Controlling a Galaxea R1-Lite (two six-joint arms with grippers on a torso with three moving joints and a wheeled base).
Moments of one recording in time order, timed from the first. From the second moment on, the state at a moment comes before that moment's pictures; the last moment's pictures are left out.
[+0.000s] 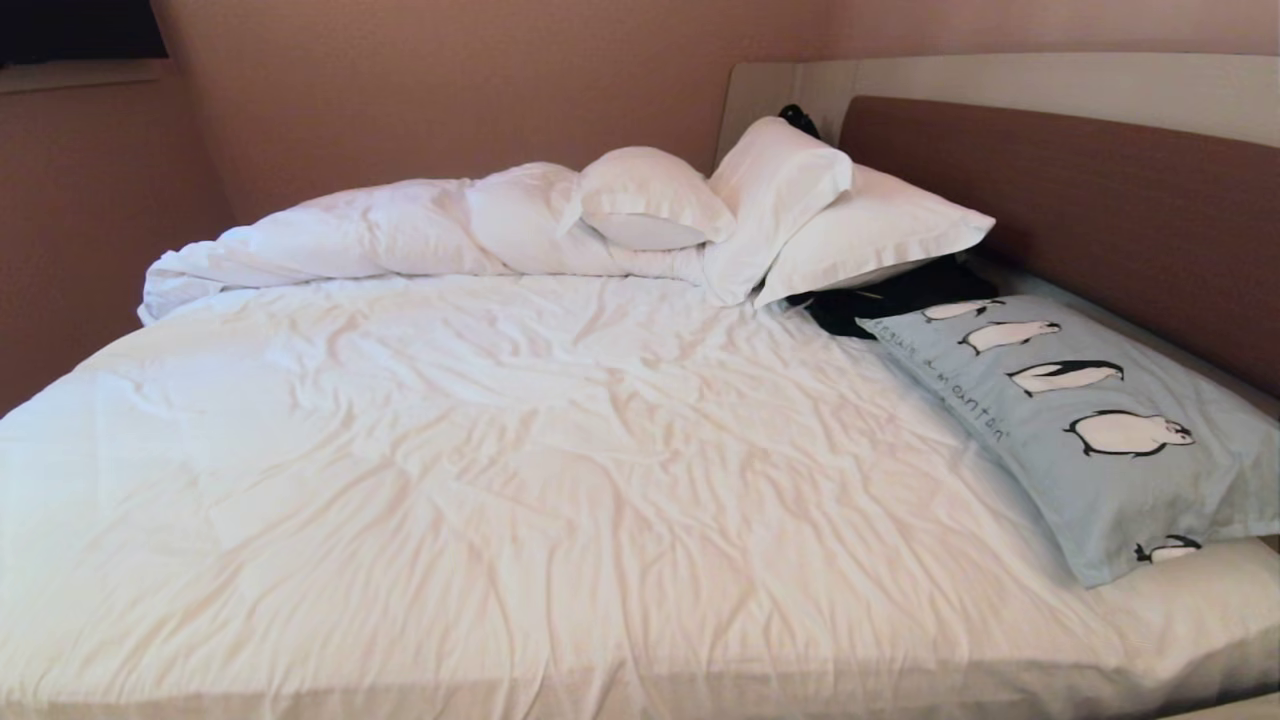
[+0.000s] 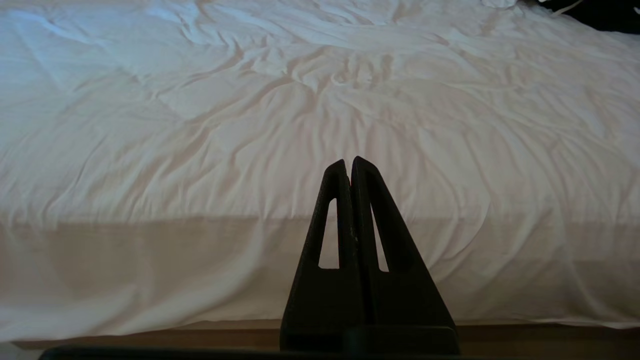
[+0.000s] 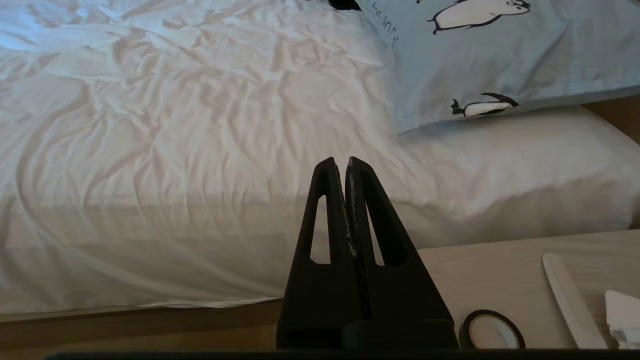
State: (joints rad) left arm 0.00 0.00 0.00 0.00 0.01 -0.08; right arm 0.02 0.00 0.00 0.01 0.00 0.00
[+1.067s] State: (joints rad) left arm 0.00 0.00 0.00 0.00 0.01 -0.08; right arm 0.02 0.00 0.00 0.01 0.00 0.00
